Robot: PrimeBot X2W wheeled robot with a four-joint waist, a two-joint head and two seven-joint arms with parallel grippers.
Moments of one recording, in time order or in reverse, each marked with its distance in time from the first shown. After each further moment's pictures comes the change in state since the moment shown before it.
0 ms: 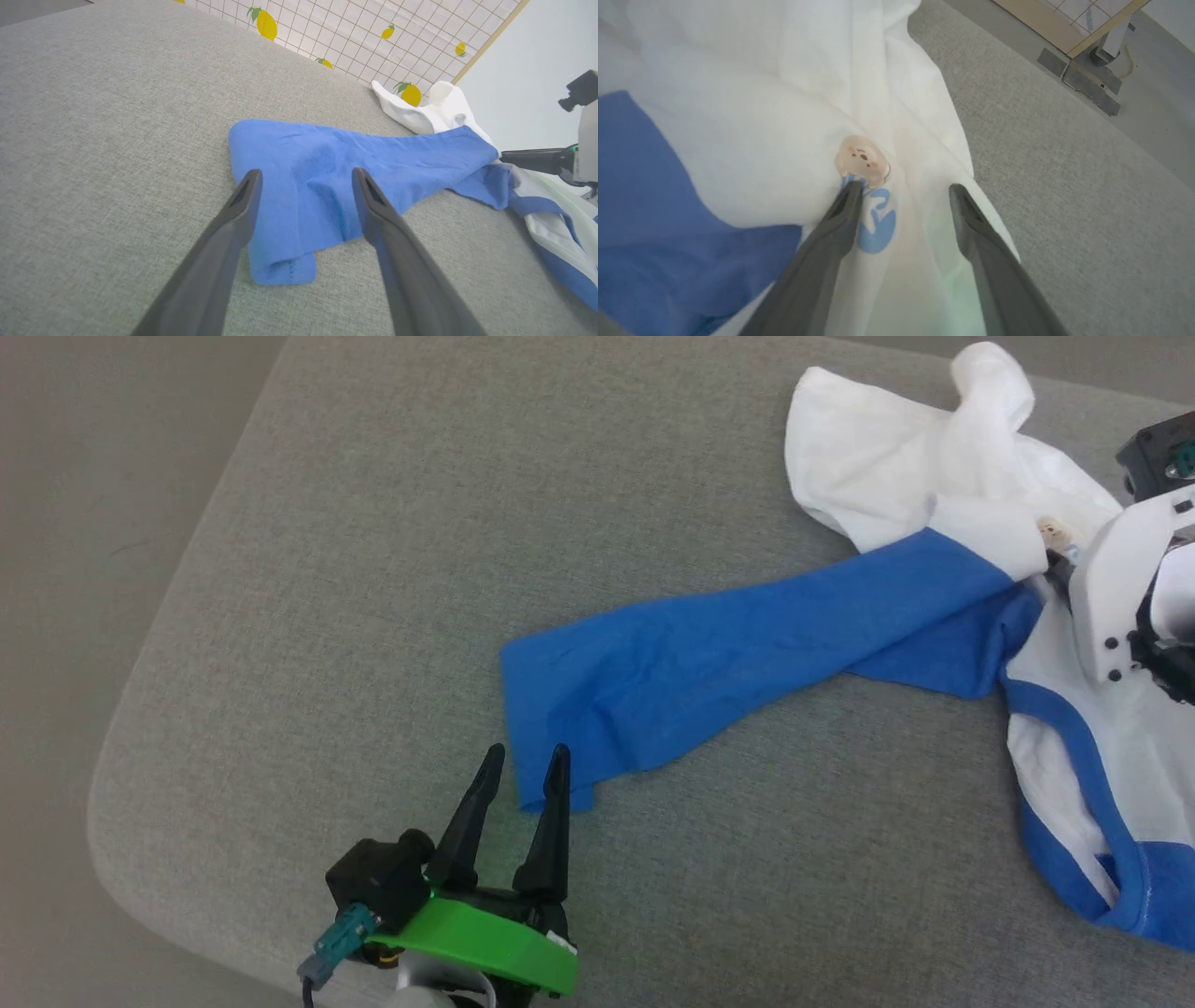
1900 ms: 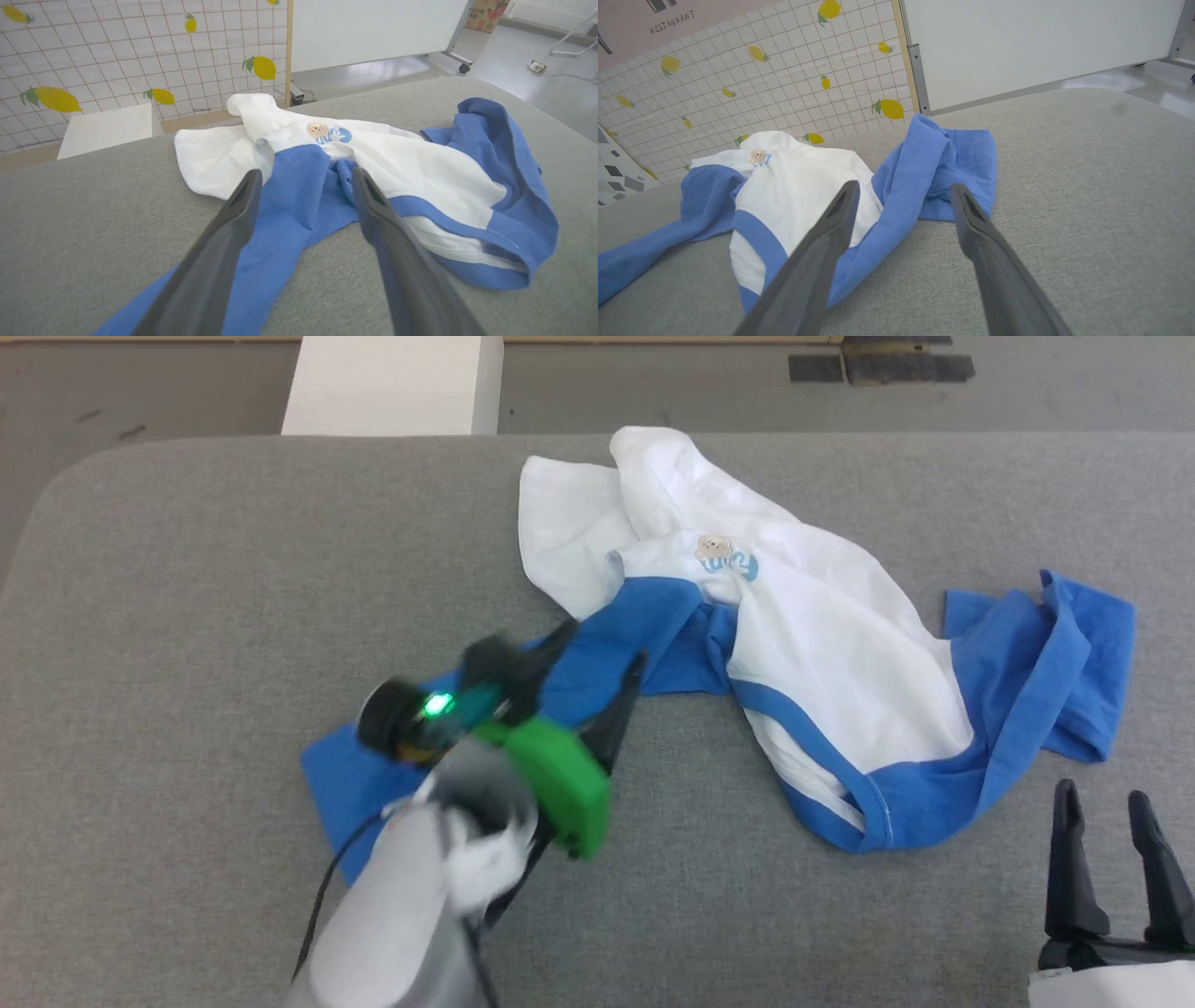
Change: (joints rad) left arm -0.341 0.036 -0.040 0.089 0.245 -0.098 0.402; right arm 0.887 0.456 -0.423 -0.495 0.010 0.000 -0.918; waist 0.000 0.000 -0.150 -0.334
